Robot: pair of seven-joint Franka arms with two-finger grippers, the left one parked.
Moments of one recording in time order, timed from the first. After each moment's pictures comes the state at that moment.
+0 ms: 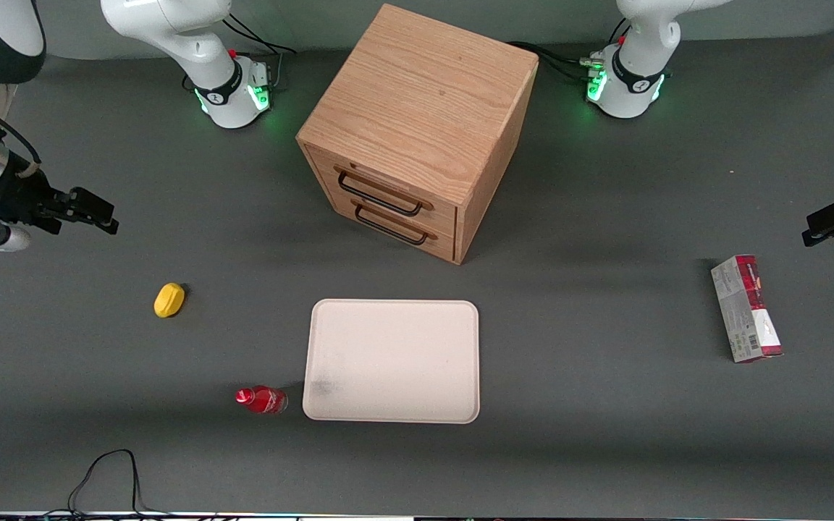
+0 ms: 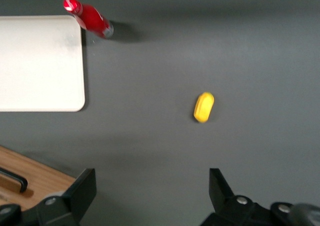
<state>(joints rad) 0.19 0.03 -0.15 -1.65 0.01 1.70 0.09</state>
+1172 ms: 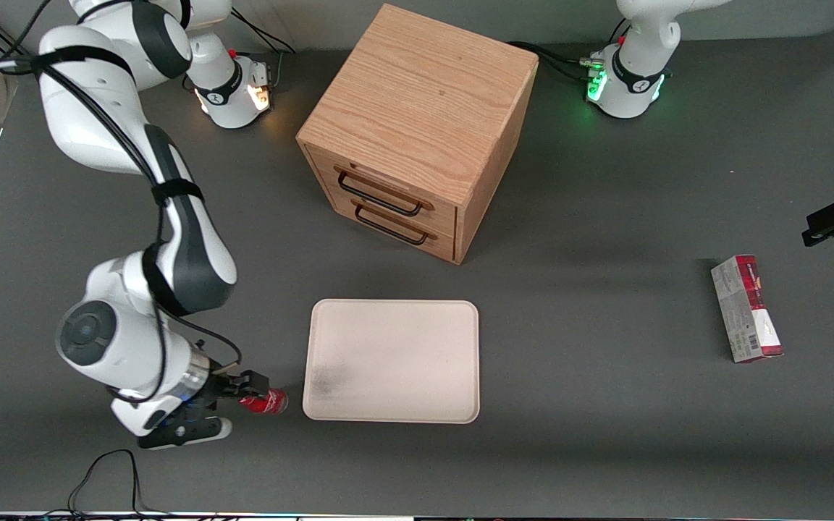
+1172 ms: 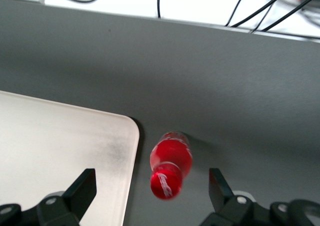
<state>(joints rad) 0.17 0.88 0.10 -0.99 -0.05 2.02 0.10</state>
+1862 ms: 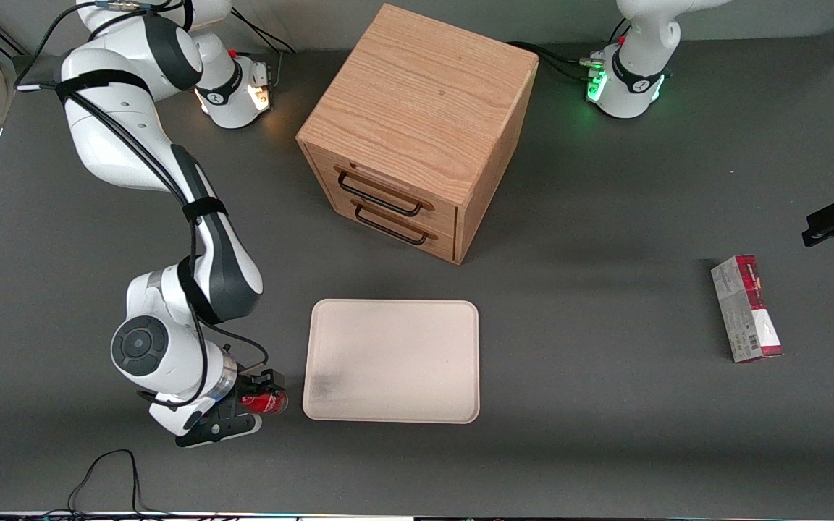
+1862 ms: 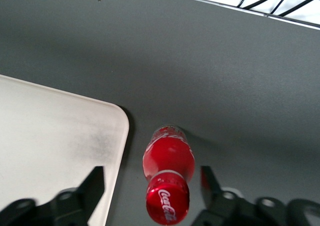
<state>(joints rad) 0.19 0.92 0.11 -0.99 -0.11 2.02 0.08</state>
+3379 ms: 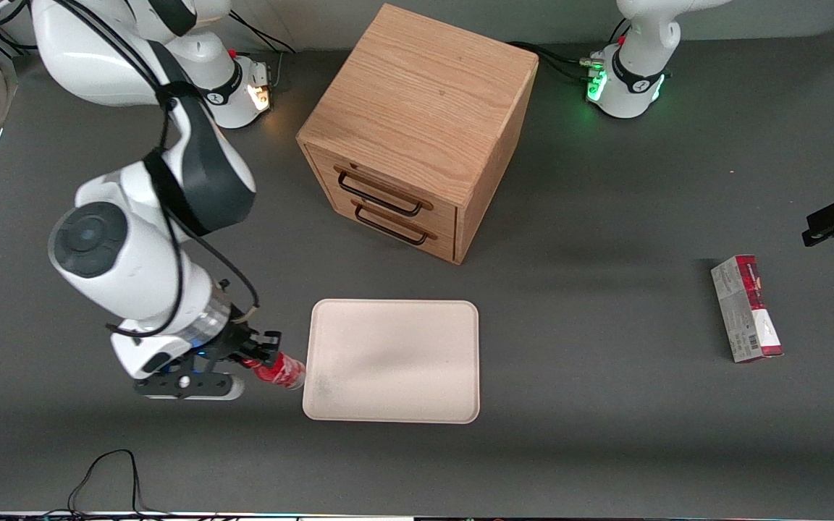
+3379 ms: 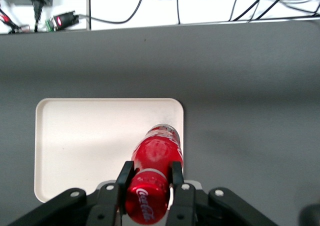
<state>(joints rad) 0.27 0.72 0.16 -0.94 -0.12 1.83 0.44</state>
